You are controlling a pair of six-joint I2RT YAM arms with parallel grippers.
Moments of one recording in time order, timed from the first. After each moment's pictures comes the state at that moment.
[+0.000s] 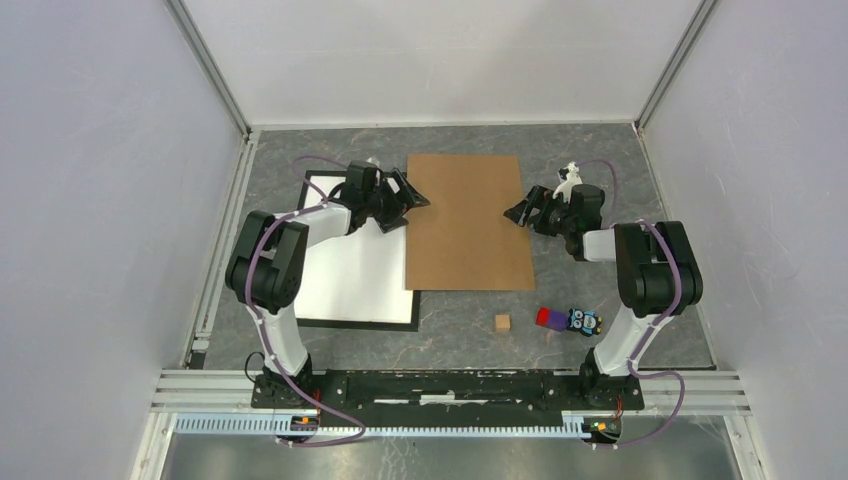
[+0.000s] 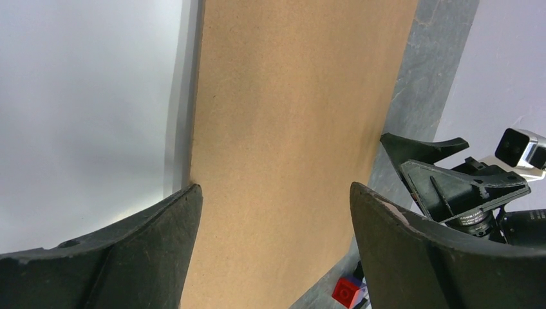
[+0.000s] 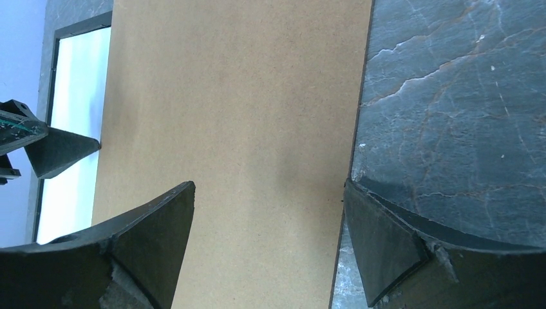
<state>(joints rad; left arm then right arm) -0.34 1.88 1.11 0.07 0.33 -0.91 0.04 1.80 0.73 0.55 -0.49 0.48</state>
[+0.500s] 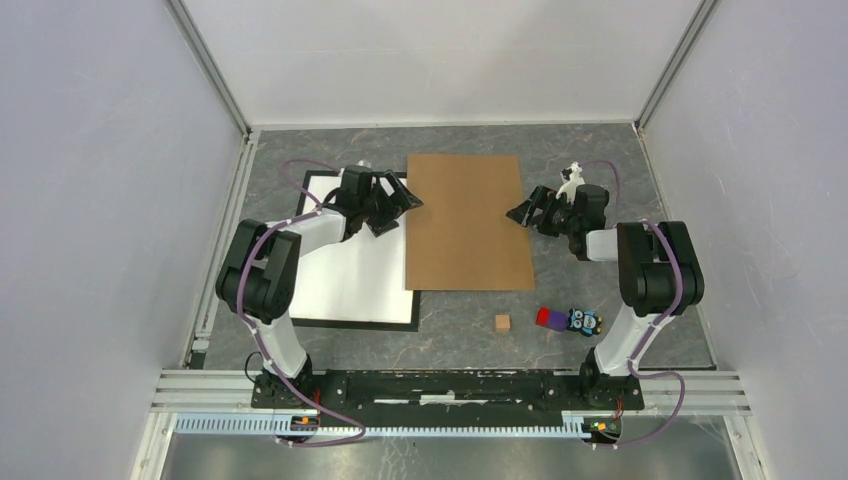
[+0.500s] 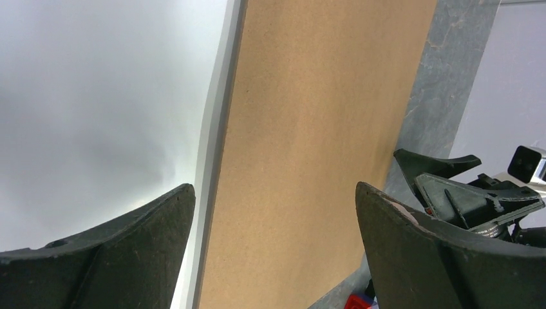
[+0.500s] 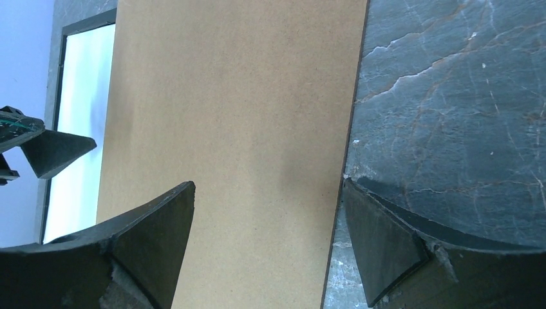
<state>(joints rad) -0.34 1.80 1.03 0.09 0.24 -0.91 0.01 1.80 0.73 0.54 -0.54 0.47</state>
